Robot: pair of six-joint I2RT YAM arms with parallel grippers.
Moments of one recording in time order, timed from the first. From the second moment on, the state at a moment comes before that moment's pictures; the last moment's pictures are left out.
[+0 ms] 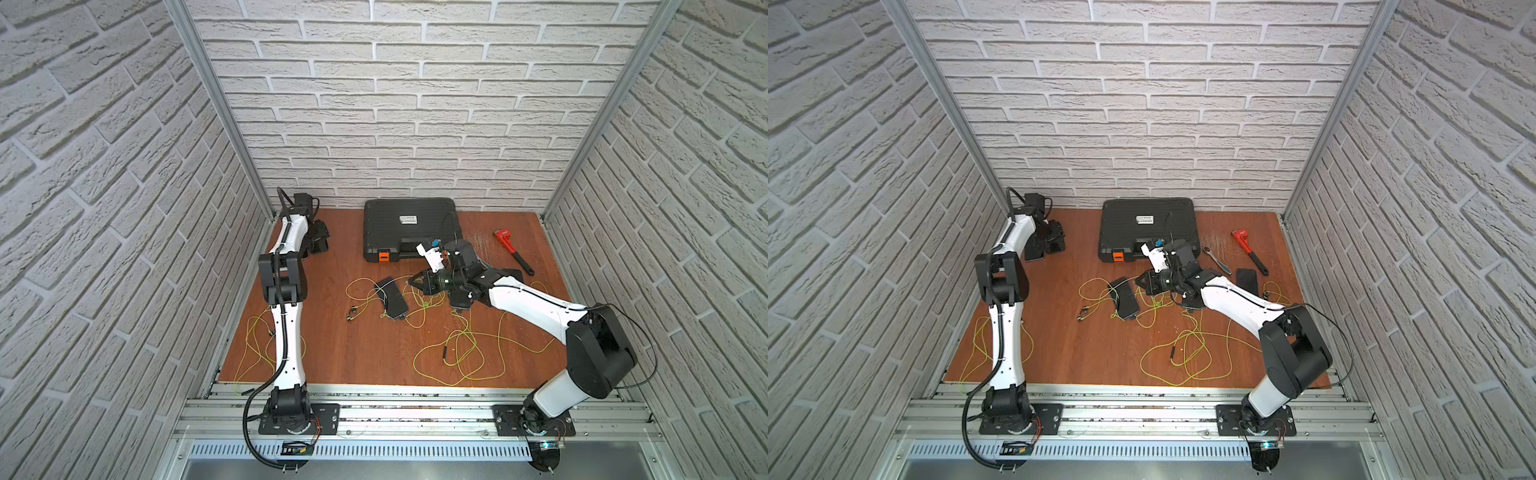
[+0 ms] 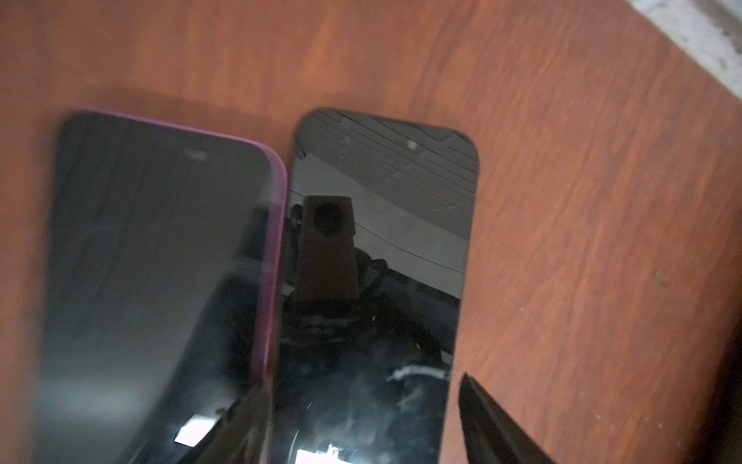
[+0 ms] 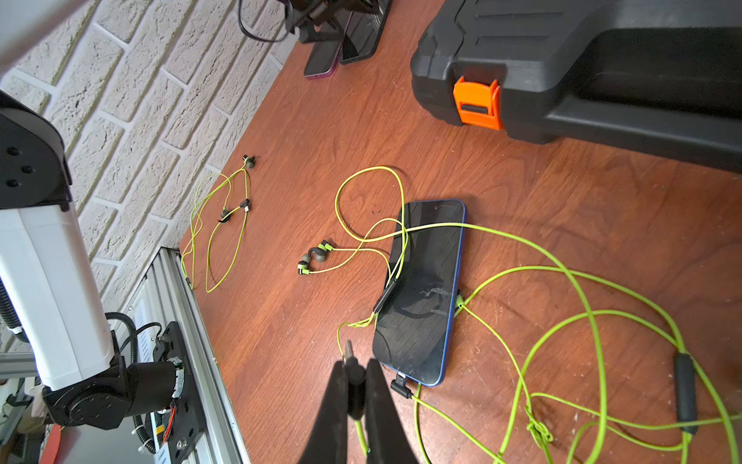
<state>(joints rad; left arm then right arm) 0.05 2.58 2.37 -0.93 0.00 -0.37 0.52 1.59 1.09 -0.19 -0.47 0.36</state>
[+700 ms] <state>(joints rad) 0.01 2.72 2.63 -1.08 -0.09 -0.41 0.52 1.59 1.07 -0.19 -0.44 0.32</state>
